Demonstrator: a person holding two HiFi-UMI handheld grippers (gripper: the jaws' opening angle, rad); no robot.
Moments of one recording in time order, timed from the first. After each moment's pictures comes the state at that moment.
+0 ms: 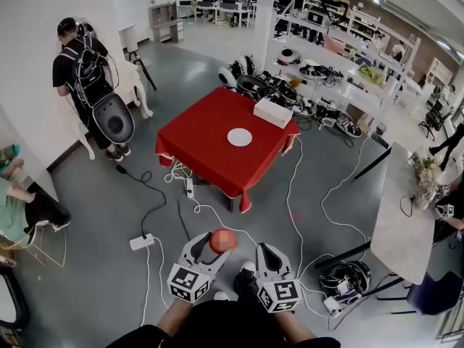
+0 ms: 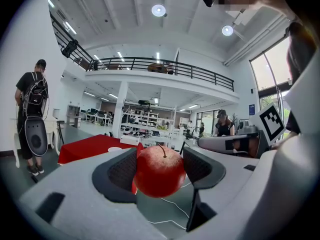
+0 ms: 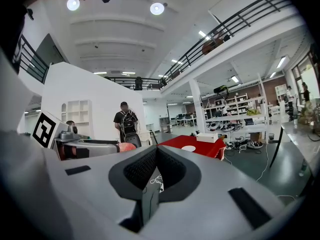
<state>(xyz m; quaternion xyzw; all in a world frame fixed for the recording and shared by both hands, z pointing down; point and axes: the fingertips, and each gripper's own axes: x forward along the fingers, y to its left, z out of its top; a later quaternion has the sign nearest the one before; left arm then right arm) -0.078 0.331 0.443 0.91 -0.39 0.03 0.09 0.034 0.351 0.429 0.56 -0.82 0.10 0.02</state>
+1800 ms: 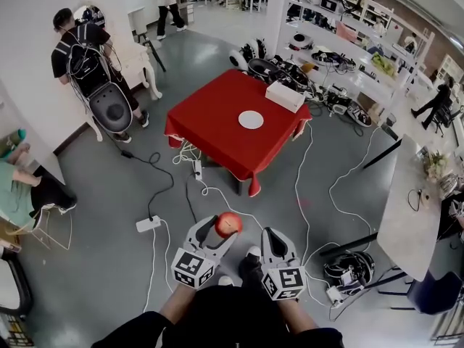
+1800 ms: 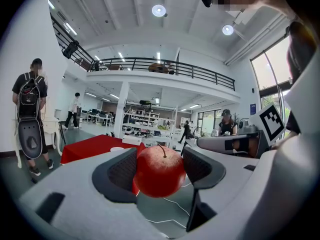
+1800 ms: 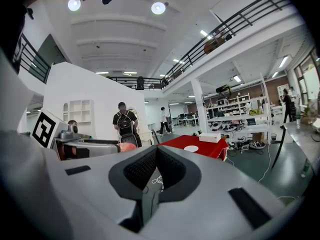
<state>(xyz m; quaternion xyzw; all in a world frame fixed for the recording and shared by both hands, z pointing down) -0.089 0.328 0.440 0.91 -0.40 0.03 0.09 0.020 0.345 0.428 0.55 -0.83 0.10 0.02</state>
